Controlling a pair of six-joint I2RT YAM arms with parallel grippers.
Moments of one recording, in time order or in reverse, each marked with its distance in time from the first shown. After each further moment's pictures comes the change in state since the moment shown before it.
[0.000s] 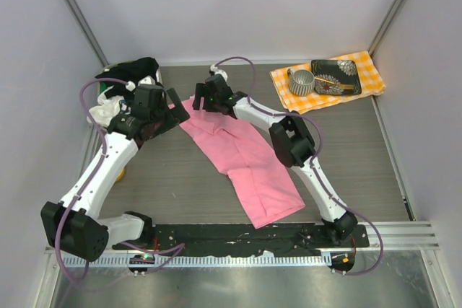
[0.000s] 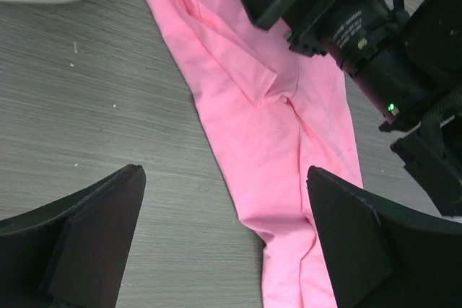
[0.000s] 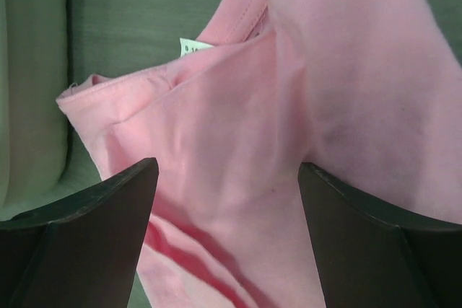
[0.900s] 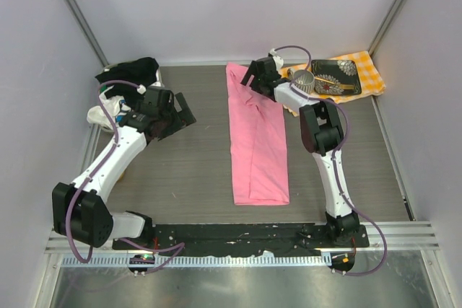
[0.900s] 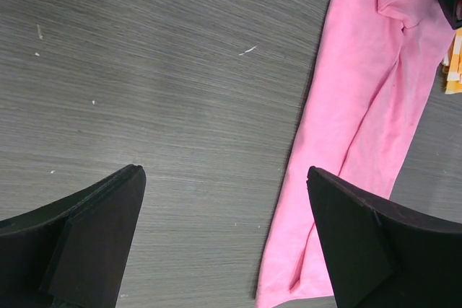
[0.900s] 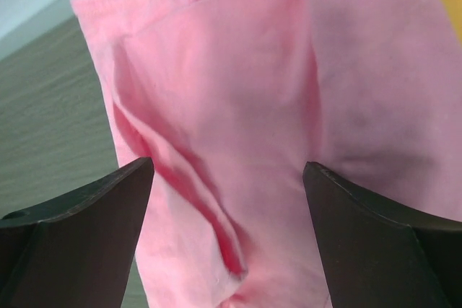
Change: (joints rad) left arm 0.000 0.106 -0.049 0.082 0.070 0.000; right arm -0.328 -0.072 -0.135 0.084 0.112 0.113
